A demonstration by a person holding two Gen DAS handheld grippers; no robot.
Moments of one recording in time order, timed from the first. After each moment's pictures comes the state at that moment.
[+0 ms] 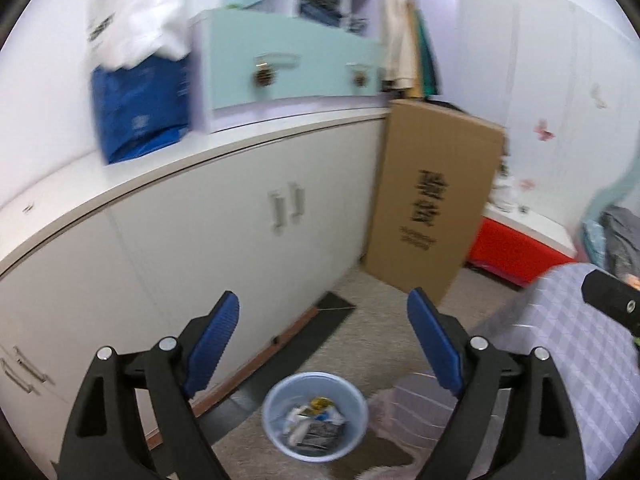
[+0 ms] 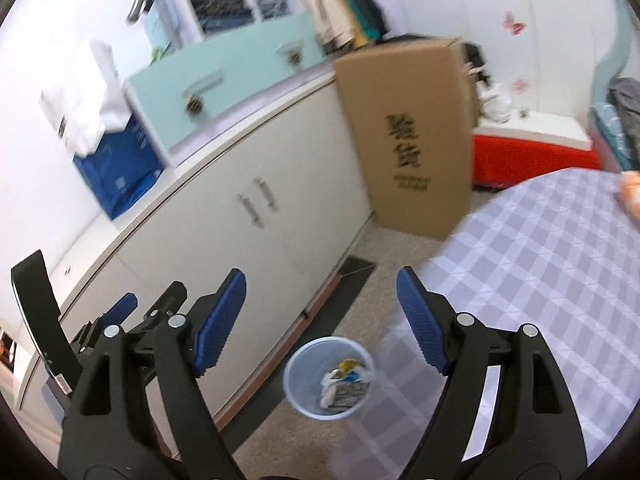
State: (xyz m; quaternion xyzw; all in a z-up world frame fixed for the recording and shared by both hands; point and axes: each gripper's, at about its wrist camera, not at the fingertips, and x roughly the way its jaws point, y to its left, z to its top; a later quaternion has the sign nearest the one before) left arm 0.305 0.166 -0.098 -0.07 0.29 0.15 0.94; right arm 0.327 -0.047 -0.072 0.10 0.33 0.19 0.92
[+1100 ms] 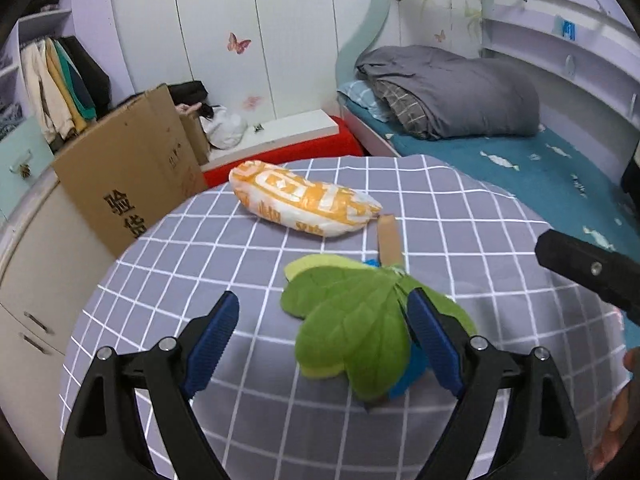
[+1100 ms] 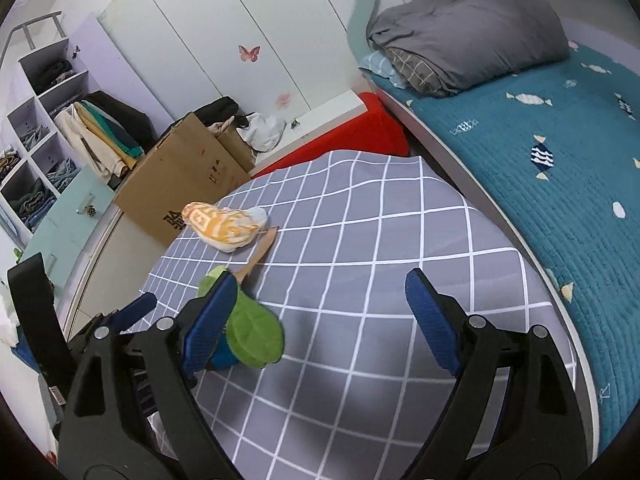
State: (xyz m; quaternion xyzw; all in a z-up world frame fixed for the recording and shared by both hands) left arm 0.351 -0.319 -0.136 0.17 0.36 -0.22 0.89; right arm 0.251 -0.479 -0.138 0.31 0.30 -0.09 0.90
